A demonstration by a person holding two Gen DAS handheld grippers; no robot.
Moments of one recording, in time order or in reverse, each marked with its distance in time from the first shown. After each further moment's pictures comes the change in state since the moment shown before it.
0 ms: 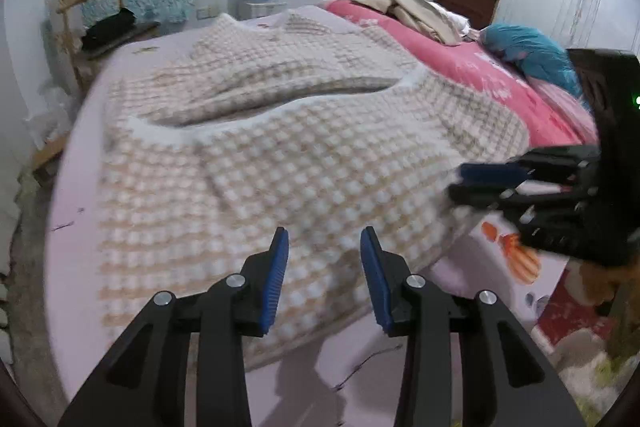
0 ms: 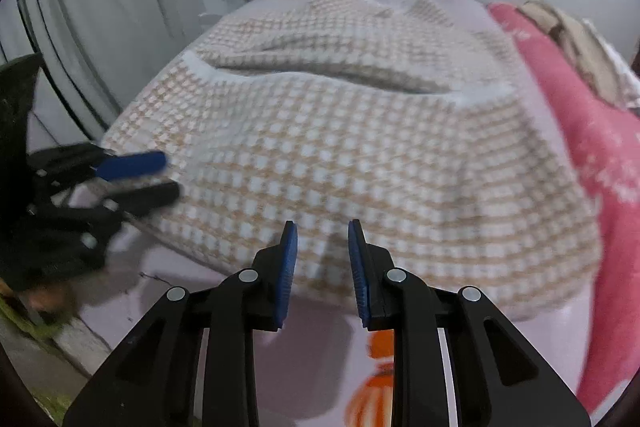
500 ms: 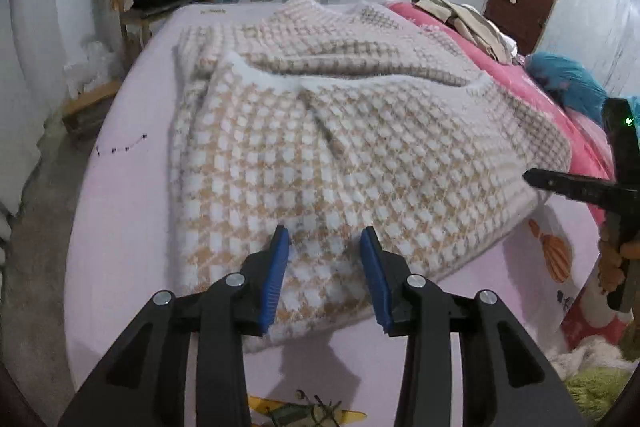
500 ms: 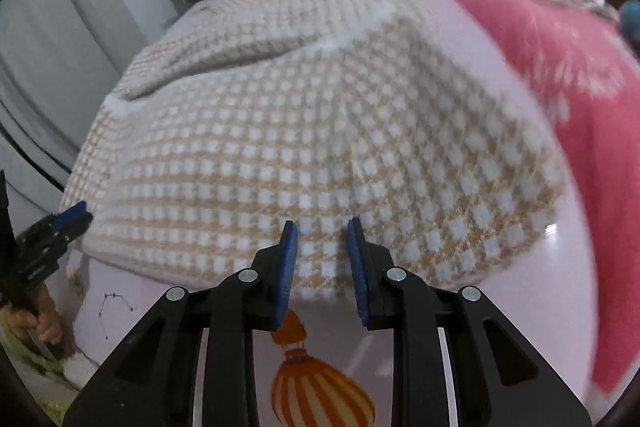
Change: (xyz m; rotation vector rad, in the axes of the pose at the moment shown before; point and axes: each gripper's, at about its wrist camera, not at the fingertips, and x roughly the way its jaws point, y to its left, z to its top) left arm -0.006 0.046 -0.032 -0.127 -0.008 0.082; right arm 0.012 -0.088 -0.028 0.291 0.011 0.011
